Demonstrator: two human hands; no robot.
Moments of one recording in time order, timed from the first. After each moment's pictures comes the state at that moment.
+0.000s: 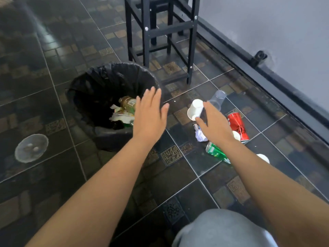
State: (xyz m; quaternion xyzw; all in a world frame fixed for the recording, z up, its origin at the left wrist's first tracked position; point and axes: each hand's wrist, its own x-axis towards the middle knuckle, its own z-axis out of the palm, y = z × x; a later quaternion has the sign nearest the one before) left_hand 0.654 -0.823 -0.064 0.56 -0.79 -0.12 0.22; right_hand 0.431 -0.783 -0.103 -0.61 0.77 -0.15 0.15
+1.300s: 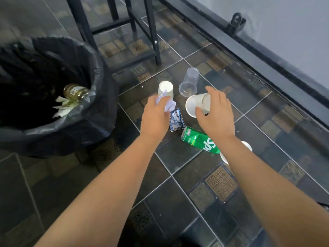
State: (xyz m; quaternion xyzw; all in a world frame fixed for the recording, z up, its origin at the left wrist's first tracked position) left_hand 0.501 -0.816 -0.180 0.54 -0.78 -0.25 0.22; right_hand 0.333 -0.750 -0.158 -0.56 0.78 -0.27 0.02
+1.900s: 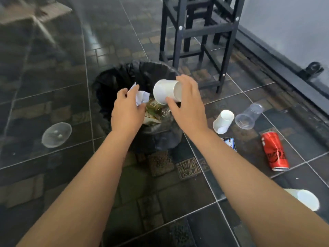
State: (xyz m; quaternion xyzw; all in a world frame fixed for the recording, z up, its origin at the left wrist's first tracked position) left_hand 0.736 -0.853 -0.076 0.73 -0.62 -0.12 0.23; right_hand 0.563 -0.854 -0.079 -0.70 0.58 -0.40 0.11
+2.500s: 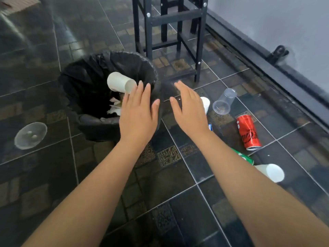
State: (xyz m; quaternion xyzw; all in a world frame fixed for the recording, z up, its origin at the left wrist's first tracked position) left_hand 0.648 -0.807 -0.096 0.60 -0.75 0.03 0.26; right_hand 0.489 -0.820 -0.112 -0.69 0.63 -0.35 0.09
